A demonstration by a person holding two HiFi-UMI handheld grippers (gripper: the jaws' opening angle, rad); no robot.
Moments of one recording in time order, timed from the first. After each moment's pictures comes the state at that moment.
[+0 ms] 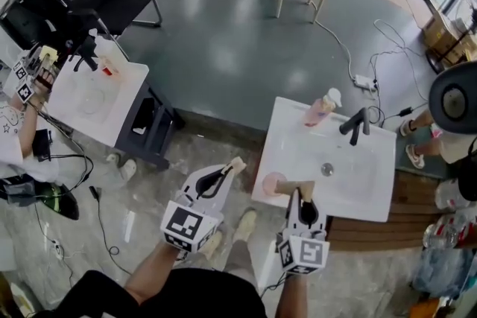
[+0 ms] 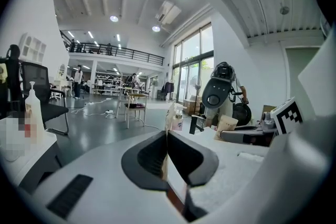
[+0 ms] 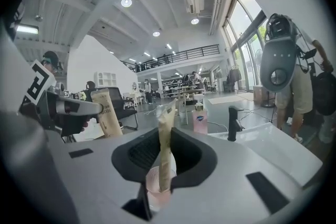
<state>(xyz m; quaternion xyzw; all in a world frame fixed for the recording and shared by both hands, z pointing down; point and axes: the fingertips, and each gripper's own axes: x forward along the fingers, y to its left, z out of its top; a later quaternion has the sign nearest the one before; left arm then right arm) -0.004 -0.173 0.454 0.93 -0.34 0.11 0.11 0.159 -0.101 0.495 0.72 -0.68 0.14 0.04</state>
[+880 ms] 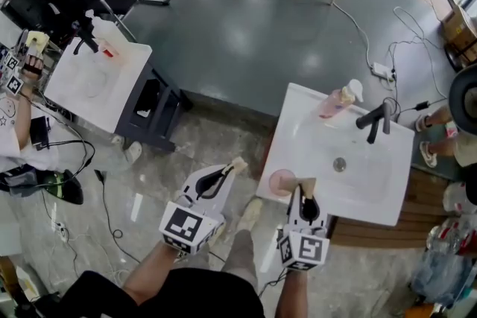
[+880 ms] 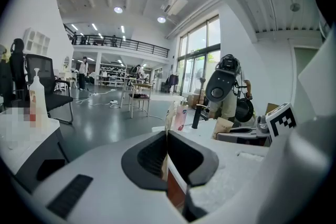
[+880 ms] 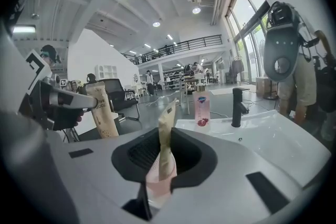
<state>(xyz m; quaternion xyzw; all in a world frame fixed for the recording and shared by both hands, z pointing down) -0.004 -0.176 0.505 0.91 -0.35 0.15 0.15 0.164 -0.117 0.559 0.70 -0.69 0.18 0.07</state>
